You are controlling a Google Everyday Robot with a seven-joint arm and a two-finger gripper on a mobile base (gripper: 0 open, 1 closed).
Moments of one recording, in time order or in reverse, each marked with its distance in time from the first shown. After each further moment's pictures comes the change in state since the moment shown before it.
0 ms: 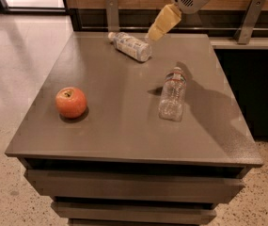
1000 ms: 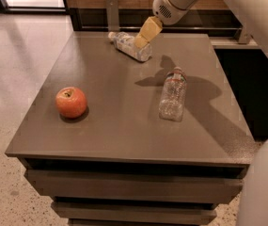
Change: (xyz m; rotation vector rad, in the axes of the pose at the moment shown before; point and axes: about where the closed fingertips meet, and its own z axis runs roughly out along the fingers) arm -0.011 0.005 0.074 -0.094 0.015 0.021
